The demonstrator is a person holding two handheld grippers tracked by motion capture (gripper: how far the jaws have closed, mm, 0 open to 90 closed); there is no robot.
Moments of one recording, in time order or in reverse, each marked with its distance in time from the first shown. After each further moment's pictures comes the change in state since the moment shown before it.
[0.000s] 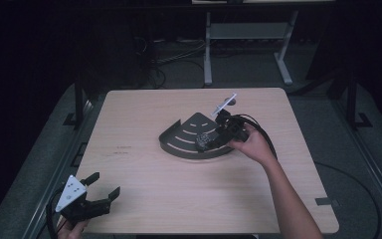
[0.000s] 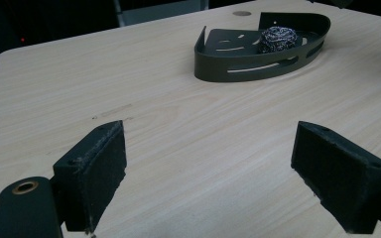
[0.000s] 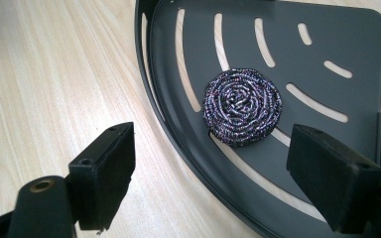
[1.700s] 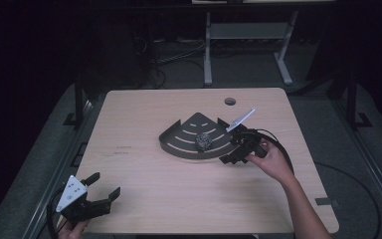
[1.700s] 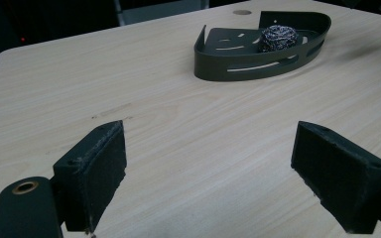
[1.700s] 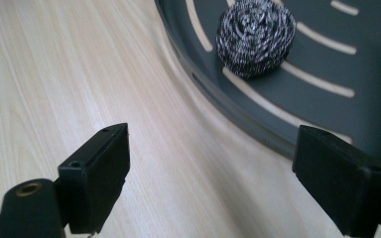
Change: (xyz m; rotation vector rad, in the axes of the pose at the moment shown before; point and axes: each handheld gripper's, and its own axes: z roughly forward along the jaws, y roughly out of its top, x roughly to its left) left arm -0.001 0.000 0.001 0.003 0.001 0.003; right arm 0.018 -0.056 -0.019 -0.003 -0.030 0.010
